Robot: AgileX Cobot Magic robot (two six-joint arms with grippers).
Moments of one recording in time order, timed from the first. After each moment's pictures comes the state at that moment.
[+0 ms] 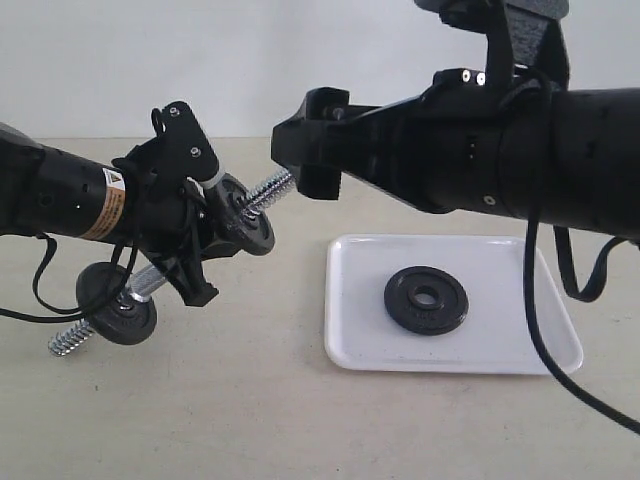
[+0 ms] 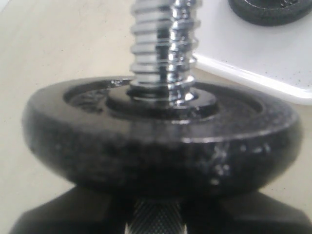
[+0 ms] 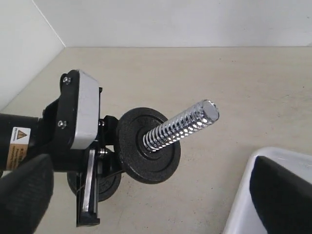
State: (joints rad) left arm -0.37 1.68 -0.88 1.78 -0.28 -1.12; right arm 0.81 1.23 -0.78 1.63 -0.11 -1.17
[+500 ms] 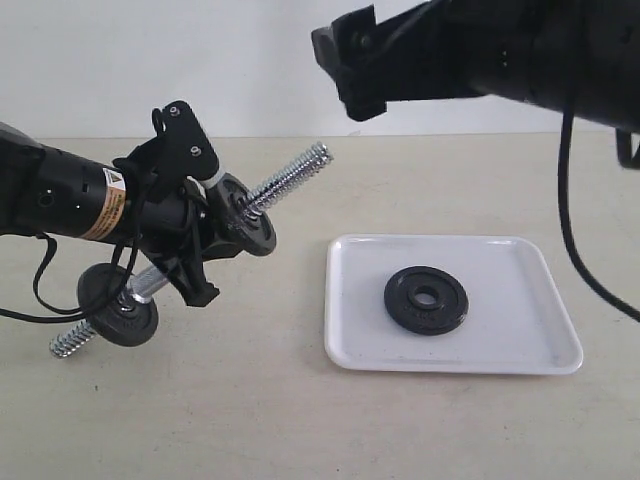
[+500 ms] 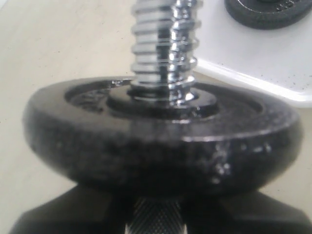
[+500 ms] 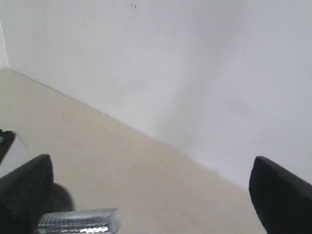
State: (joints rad) left arm -0.37 1.68 -0.88 1.78 -0.29 -1.13; right arm 0.74 1.23 -0.87 1.05 -0.24 -1.16
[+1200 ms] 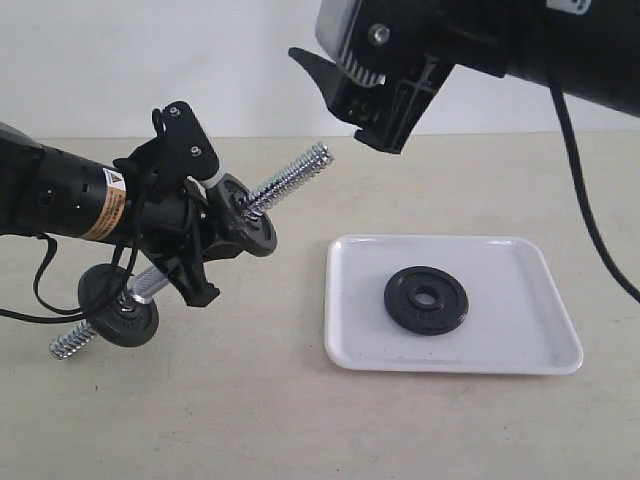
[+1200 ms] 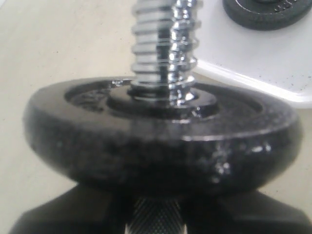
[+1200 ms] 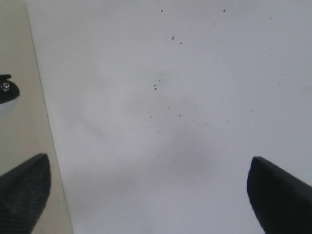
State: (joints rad) left arm -0.37 1.68 -0.88 1.78 -0.30 -1.14; right arm 0.72 1.23 -0.87 0.03 -0.27 -1.07
